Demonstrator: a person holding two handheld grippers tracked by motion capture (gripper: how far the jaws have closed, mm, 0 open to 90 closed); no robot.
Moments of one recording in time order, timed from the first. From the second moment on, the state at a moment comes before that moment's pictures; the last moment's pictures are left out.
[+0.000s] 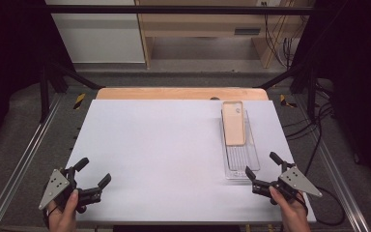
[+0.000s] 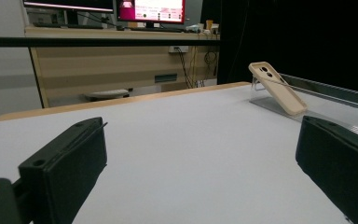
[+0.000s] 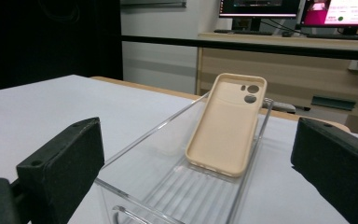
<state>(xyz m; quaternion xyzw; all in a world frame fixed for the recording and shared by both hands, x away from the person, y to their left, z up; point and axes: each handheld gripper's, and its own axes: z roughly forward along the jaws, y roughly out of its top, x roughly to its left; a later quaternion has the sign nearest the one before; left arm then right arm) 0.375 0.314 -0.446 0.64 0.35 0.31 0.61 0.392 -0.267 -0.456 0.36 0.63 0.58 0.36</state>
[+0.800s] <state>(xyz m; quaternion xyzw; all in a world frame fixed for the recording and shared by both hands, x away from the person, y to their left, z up) 0.377 0.311 -0.447 0.64 0.34 0.30 0.61 0.409 -0.236 -0.454 0.35 0.64 0.60 0.34</state>
